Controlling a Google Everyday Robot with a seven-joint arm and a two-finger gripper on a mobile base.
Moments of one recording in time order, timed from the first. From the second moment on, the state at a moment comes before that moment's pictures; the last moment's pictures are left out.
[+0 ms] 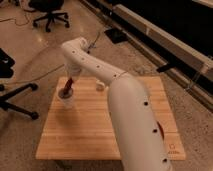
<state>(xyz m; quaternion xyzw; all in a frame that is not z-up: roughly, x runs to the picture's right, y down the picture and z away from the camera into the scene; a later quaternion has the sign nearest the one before) -0.202 -0.064 0.875 -0.18 -0.24 -0.42 0.86</state>
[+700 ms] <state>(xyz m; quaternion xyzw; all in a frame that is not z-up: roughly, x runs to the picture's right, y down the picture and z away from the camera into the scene) -0.201 -0.060 0.879 -0.17 -0.24 -0.42 0.86</state>
